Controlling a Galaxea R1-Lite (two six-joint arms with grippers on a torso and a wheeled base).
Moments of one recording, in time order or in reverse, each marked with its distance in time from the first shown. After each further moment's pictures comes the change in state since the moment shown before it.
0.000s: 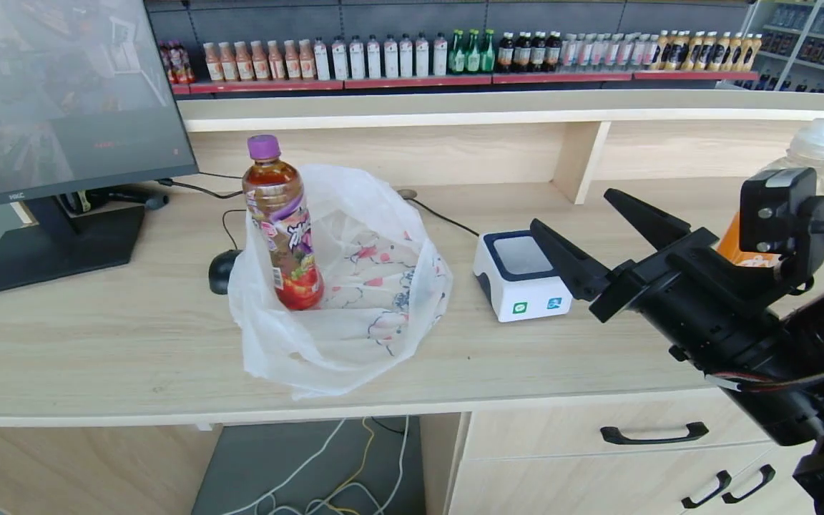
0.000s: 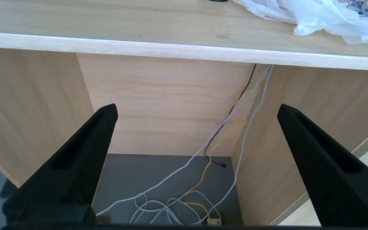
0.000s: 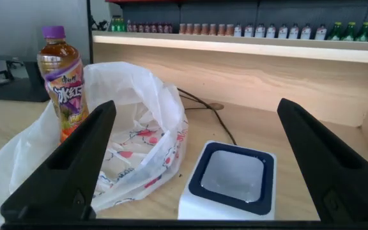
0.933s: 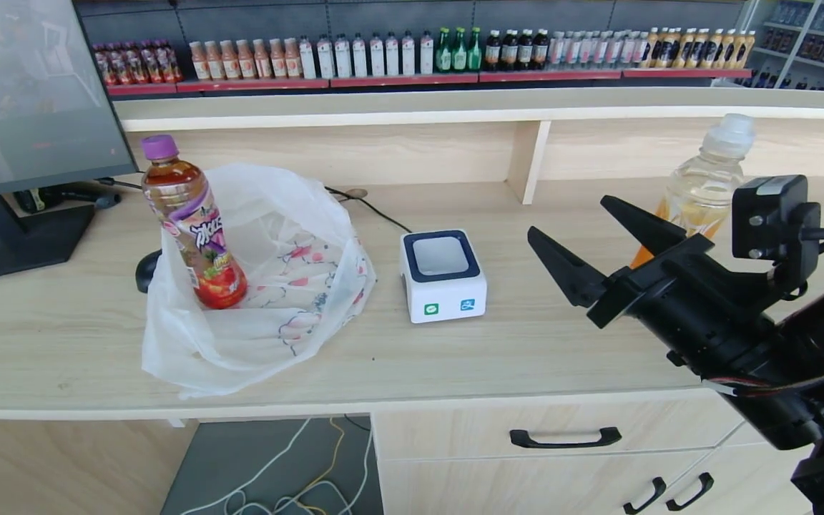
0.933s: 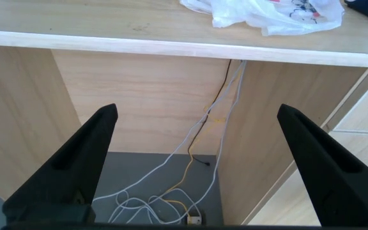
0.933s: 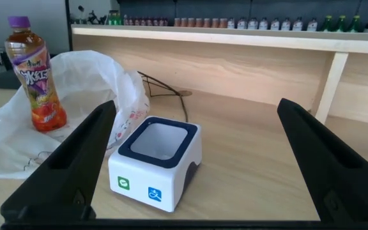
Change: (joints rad) left arm 0.000 0.000 0.000 -0.001 0.000 0.004; right arm 0.000 0.004 0.011 0.000 0.000 -0.002
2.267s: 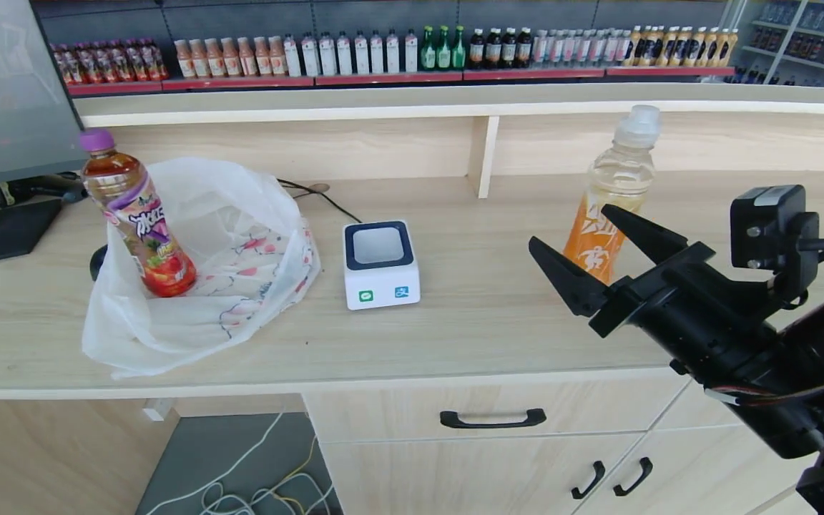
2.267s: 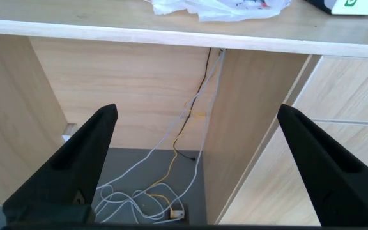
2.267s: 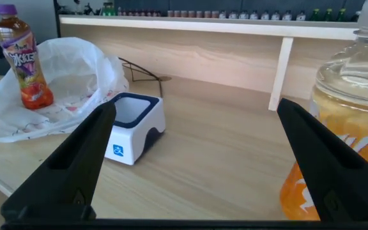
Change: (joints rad) left arm 0.000 0.000 0.000 -0.001 0.000 -0.004; right arm -0.002 -0.003 0.027 0.000 0.000 -0.005
